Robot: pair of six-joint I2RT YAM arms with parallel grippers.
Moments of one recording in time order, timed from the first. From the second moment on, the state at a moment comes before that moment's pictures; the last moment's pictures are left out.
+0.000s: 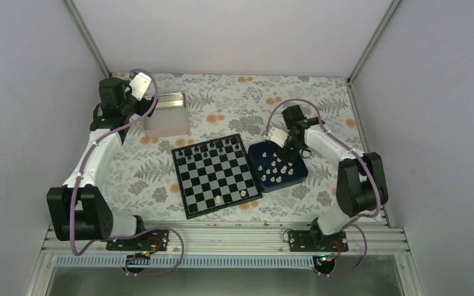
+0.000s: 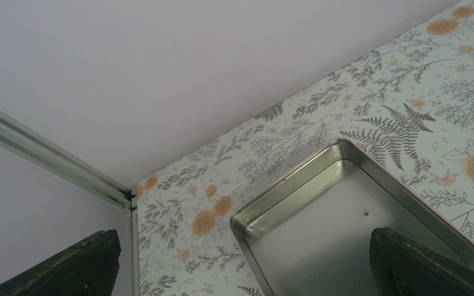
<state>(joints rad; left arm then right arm) 0.04 1.34 1.07 -0.14 0.13 0.49 0.31 1.58 1.09 -0.83 -0.04 -0.73</state>
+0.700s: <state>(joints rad) 0.04 1.34 1.07 -0.14 0.13 0.50 0.30 1.71 1.09 -0.77 -0.06 -0.75</state>
